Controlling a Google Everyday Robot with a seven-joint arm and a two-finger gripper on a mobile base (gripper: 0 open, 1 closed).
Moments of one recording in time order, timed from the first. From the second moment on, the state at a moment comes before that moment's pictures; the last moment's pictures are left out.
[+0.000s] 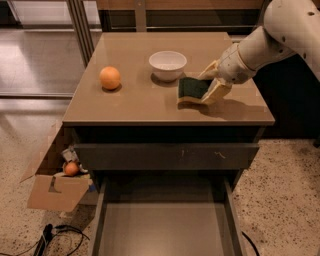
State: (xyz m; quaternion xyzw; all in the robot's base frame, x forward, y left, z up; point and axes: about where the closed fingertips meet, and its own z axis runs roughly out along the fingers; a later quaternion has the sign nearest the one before) arm 0.663 -0.147 0.852 -0.69 0.65 0.09 0.32
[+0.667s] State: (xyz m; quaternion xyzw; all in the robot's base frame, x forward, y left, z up) arm 0.666 -0.148 0.839 -0.68 0.65 0.09 0.32
